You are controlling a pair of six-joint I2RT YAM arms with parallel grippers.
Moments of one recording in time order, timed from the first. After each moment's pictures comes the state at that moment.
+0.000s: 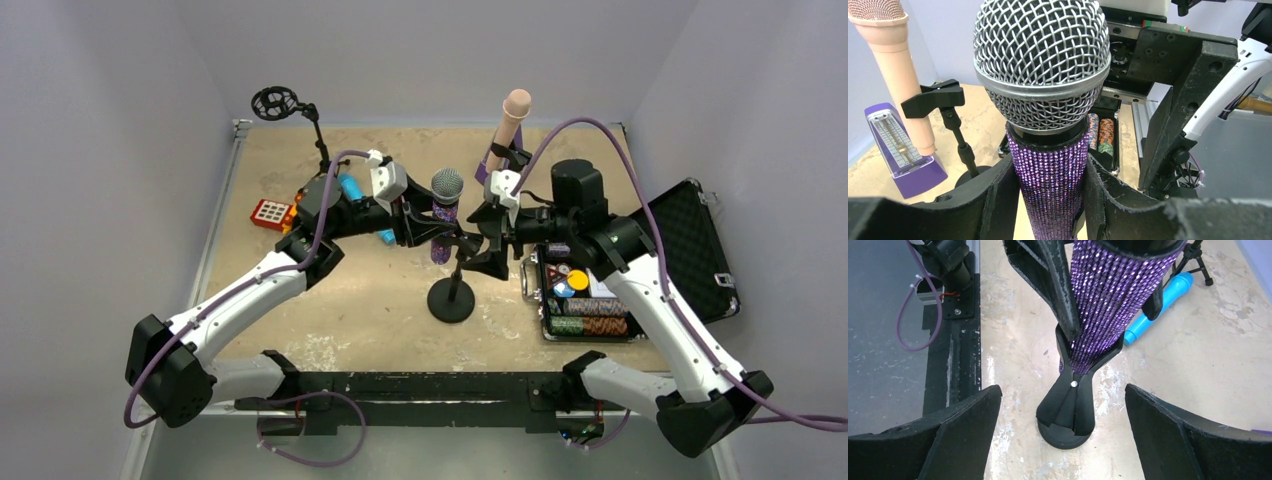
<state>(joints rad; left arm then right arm) -0.66 1.22 0.96 0.43 0.74 -0.15 0.47 1.08 1.21 -0.65 -0.85 -0.43</state>
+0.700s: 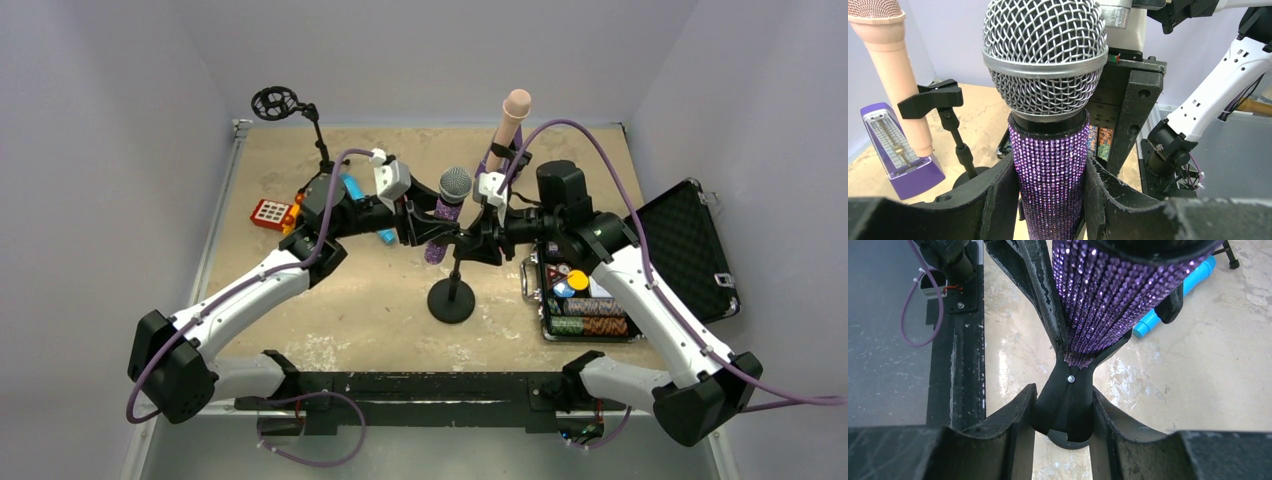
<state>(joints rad) -0.67 1.24 0.97 0.44 0.73 -0.16 0.49 1.13 1.17 -0.61 -0.85 -0.42</state>
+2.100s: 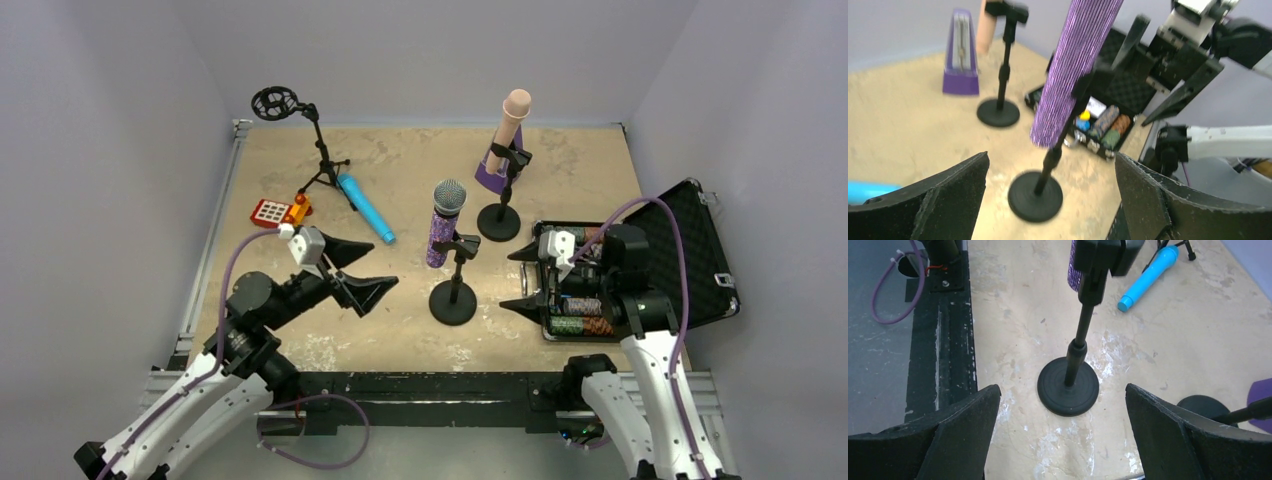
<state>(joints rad) -0.68 0.48 0.56 0.09 0.28 -0.32 0.10 0.67 0.79 -0.67 -1.14 -0.60</state>
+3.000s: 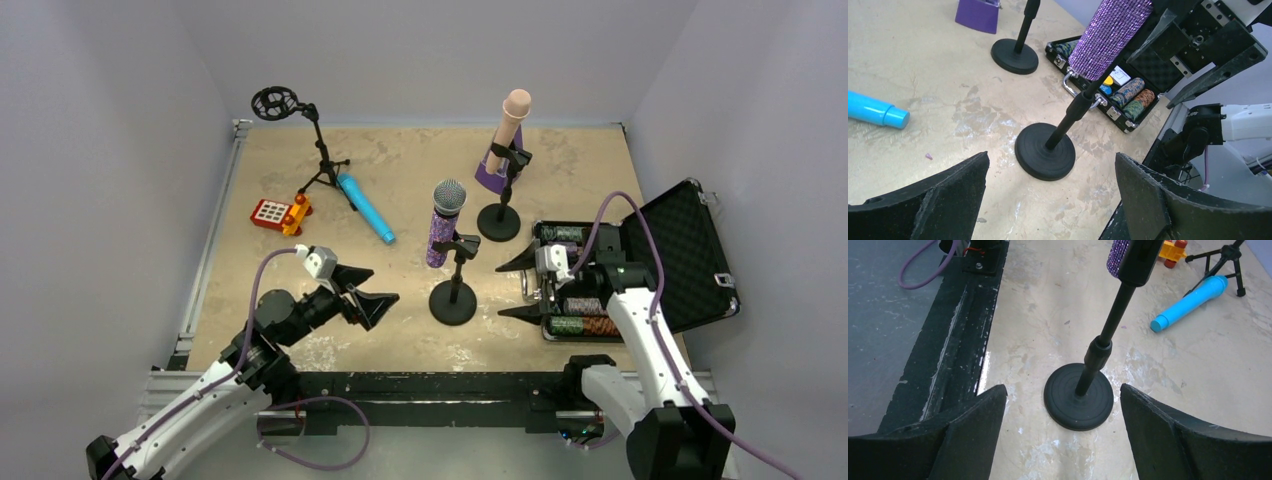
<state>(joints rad) -0.74 0.36 0.26 0.09 0.14 -0.42 0.03 0.92 0.70 -0.92 -1.39 -1.26</state>
